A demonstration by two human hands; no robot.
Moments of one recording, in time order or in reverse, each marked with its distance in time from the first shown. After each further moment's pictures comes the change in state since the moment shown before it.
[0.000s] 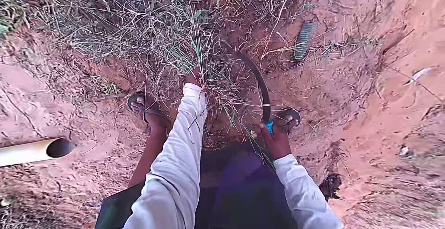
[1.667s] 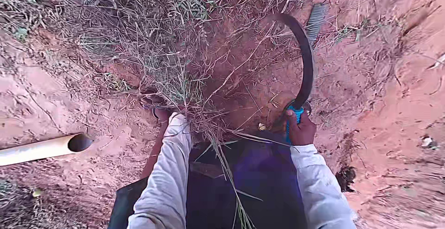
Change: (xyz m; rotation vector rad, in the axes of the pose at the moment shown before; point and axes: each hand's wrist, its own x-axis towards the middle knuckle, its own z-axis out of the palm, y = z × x) left_hand -0.018 -0.130 -0.154 0.724 -0.102 0.155; right_hand 0.004 0.021 -0.003 0.039 0.390 -0.080
